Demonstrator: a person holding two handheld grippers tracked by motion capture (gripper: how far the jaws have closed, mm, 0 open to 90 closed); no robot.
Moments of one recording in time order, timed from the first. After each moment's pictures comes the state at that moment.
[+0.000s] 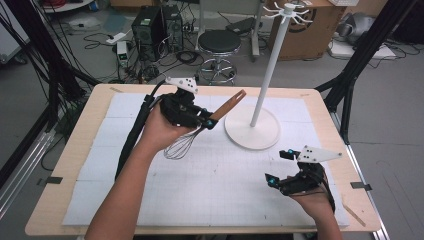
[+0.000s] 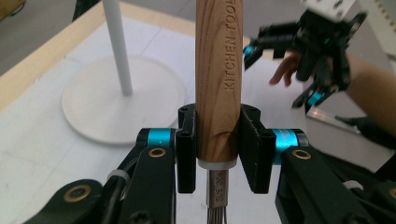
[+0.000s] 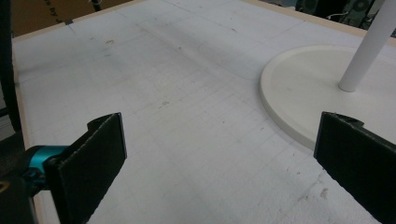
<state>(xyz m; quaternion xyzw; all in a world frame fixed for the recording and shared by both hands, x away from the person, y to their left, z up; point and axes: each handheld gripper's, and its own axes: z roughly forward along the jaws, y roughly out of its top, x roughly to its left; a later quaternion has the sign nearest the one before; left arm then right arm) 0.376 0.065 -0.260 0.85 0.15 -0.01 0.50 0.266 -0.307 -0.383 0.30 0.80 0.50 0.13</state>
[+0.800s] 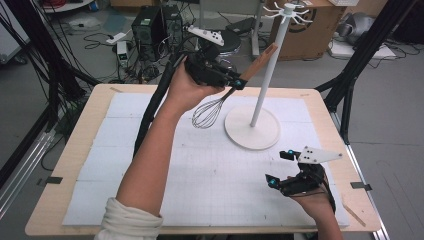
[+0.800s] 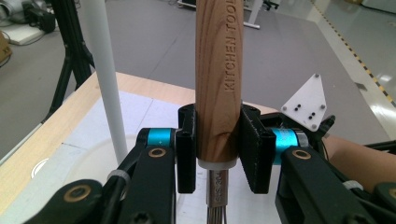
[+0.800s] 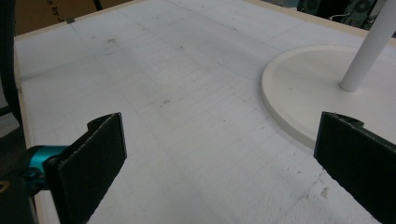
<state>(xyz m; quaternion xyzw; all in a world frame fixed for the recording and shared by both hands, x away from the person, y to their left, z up) 0.426 0.013 -0.184 0.83 0.12 -0.02 0.54 0.266 -0.308 -0.384 0.29 0.80 0.50 0.13</state>
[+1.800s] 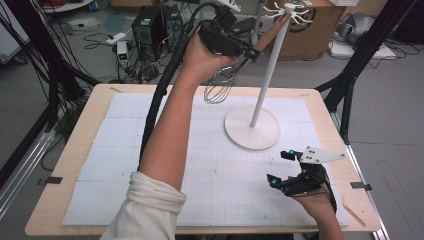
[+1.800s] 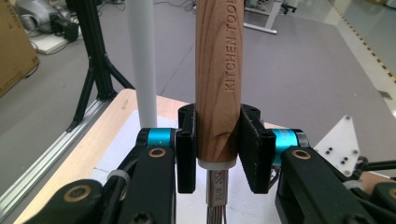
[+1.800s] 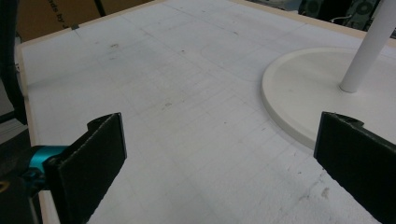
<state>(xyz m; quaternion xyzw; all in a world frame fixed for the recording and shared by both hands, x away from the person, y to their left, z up) 0.463 -0.014 -0.142 0.82 0.14 0.01 0.55 0.265 -0.312 -0.384 0.30 0.80 0.51 0.13</state>
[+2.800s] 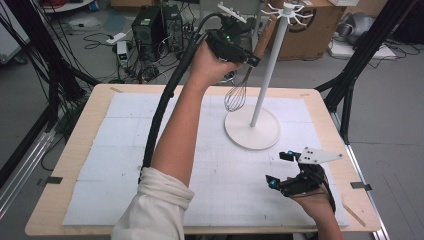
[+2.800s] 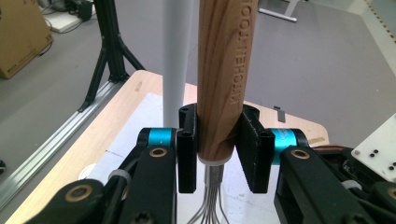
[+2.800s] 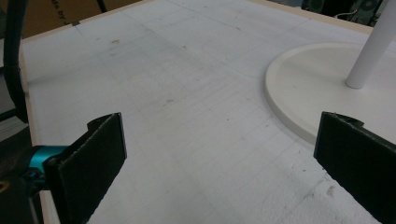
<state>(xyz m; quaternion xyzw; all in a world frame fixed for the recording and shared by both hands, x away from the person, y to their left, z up) 0.483 -0.032 -0.170 0.84 0.16 0.01 0.52 0.266 -0.310 -0.388 0.30 0.80 0.51 0.12</state>
